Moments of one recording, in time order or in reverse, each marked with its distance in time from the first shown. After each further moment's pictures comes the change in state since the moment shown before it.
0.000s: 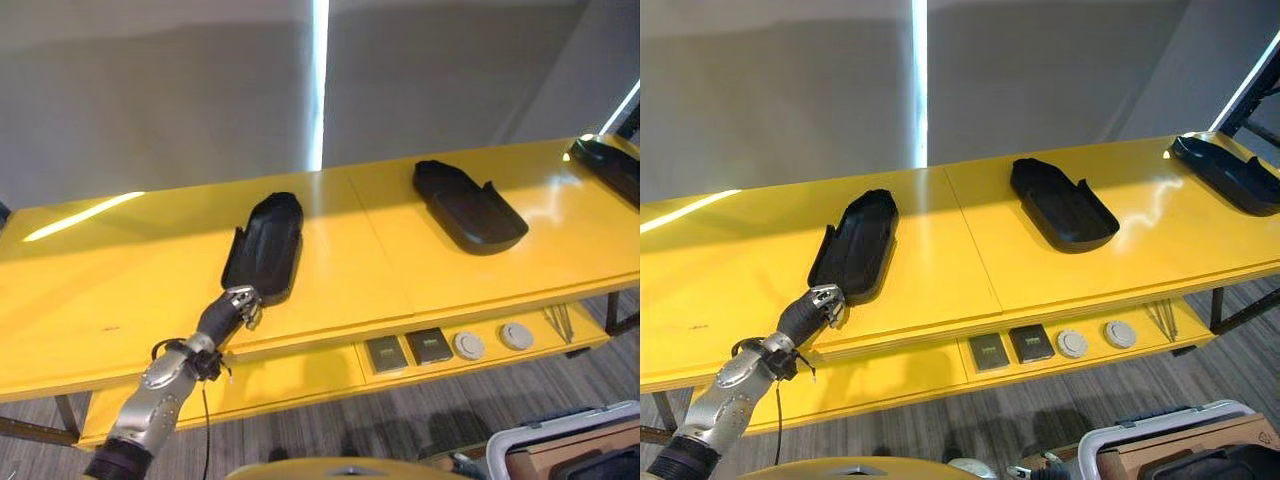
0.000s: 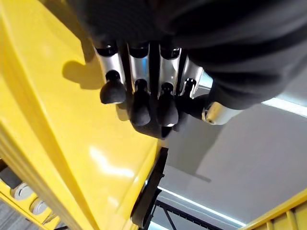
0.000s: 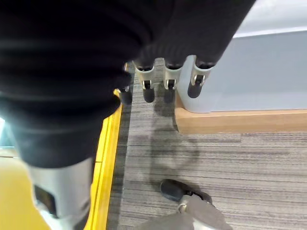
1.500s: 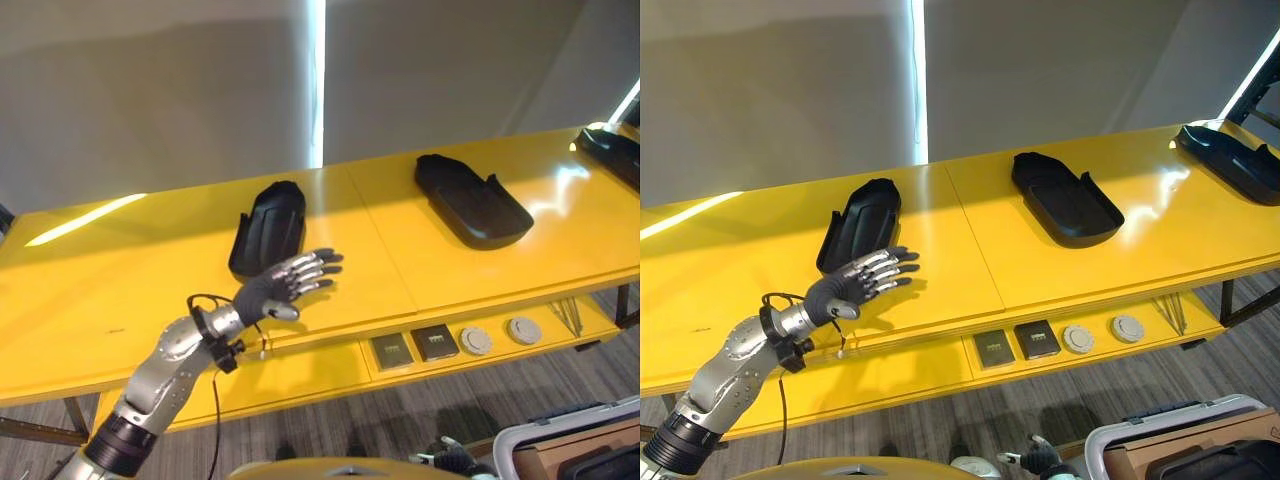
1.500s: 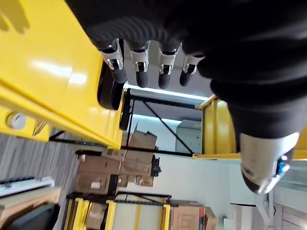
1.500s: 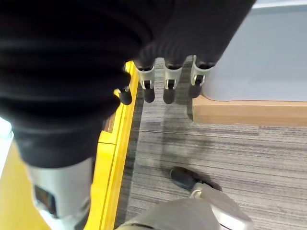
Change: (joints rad) left arm -0.092 0.055 -0.121 -0.411 0.004 0.084 -0.317; right arm -0.076 0.008 0.042 0.029 -0.031 -0.015 0.021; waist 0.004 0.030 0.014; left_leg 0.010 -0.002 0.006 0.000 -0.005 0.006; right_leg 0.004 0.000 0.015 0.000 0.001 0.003
